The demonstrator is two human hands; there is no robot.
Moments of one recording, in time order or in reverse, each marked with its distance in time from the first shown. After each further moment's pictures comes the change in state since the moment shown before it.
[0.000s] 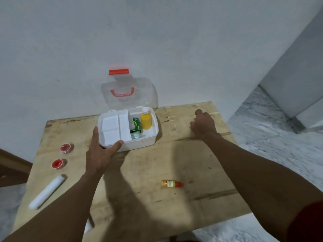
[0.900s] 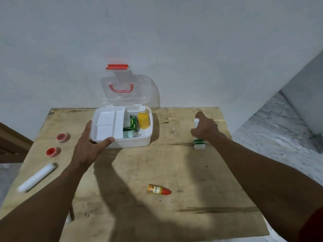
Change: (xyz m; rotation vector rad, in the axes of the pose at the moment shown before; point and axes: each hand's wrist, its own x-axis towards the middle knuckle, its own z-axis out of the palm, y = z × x) left_hand -0.001 0.011 0.004 -0.135 -0.035 -0.034; right_hand 0.047 0.036 -0.004 0.066 -0.221 -0.059
